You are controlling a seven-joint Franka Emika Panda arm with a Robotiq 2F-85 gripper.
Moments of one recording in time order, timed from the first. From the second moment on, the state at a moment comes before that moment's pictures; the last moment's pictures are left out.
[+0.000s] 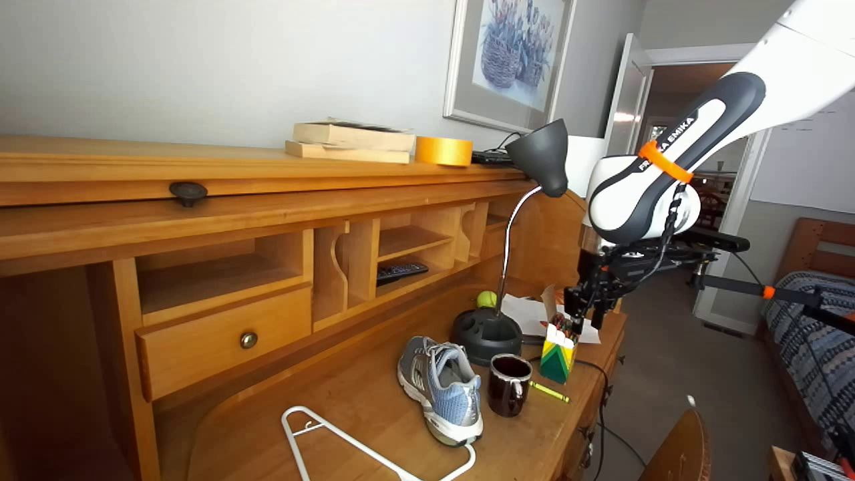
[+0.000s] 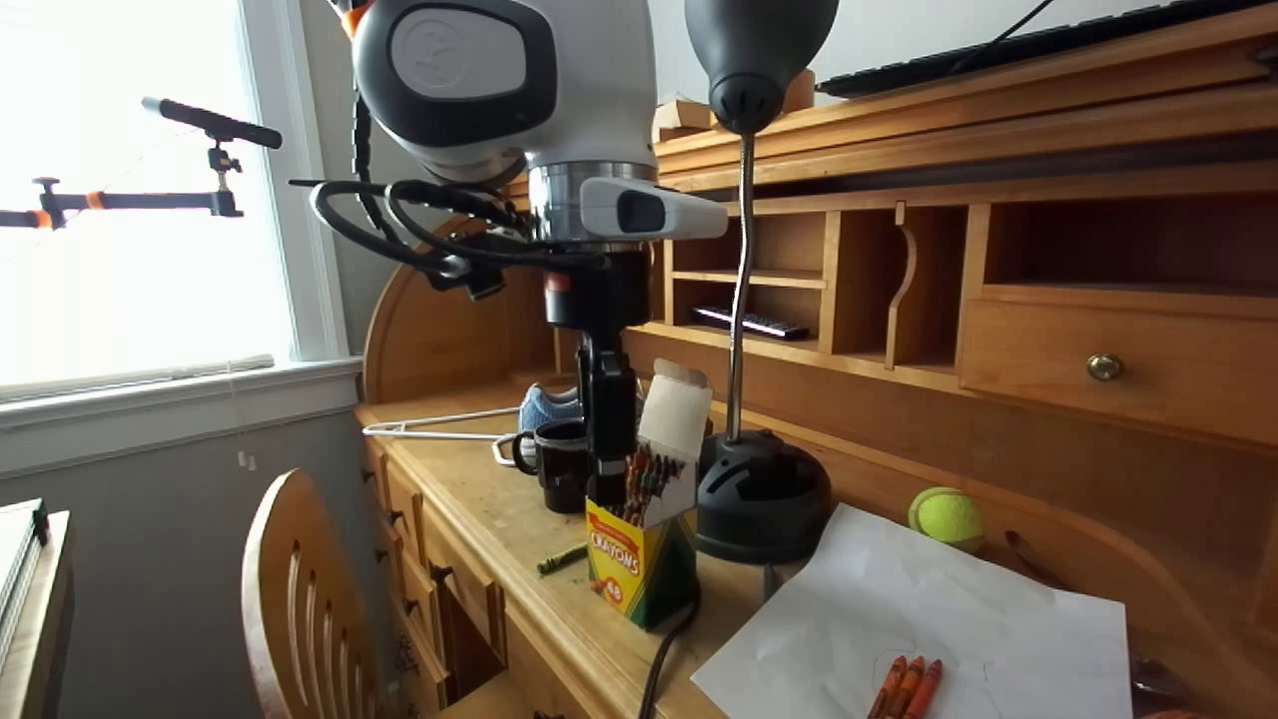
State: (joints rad) arm -0.29 0.18 -0.25 -2.38 -0.01 2.57 0.01
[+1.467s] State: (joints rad) arm -0.26 0.22 -0.26 -2.36 -0.02 2.57 0.08
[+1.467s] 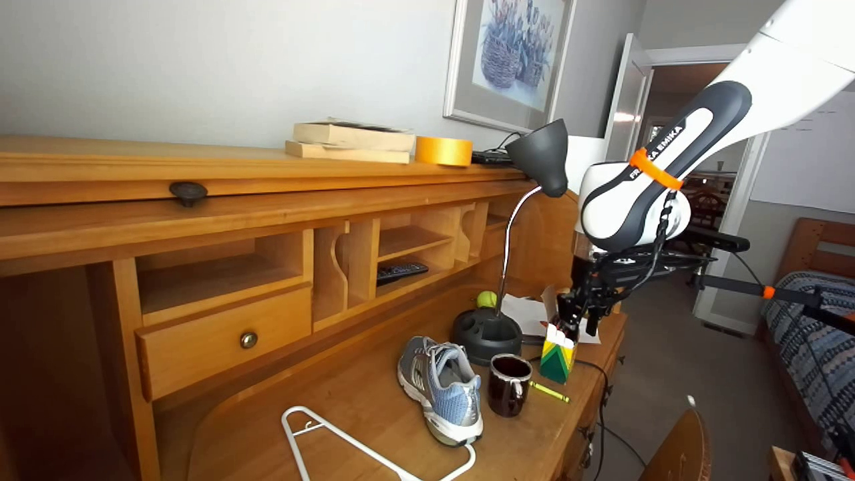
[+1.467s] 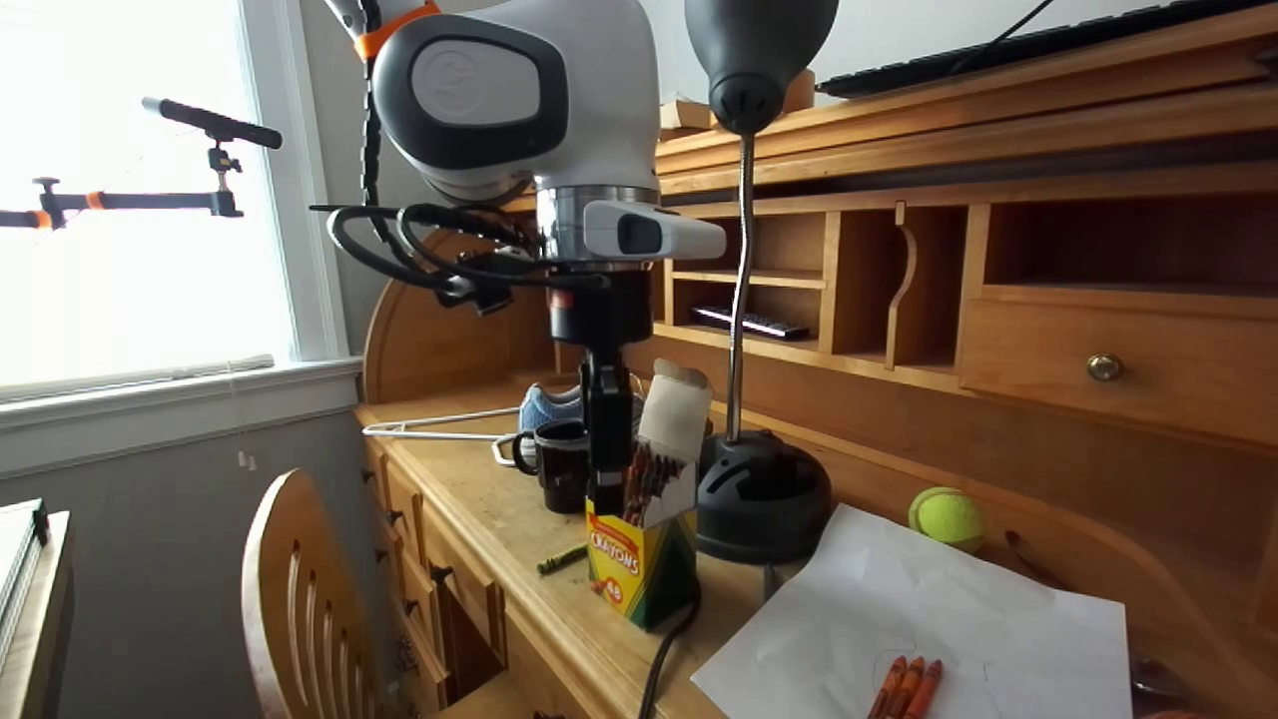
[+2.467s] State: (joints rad) arm -0.25 0.24 -0.26 -2.35 -0.02 2.57 0.10
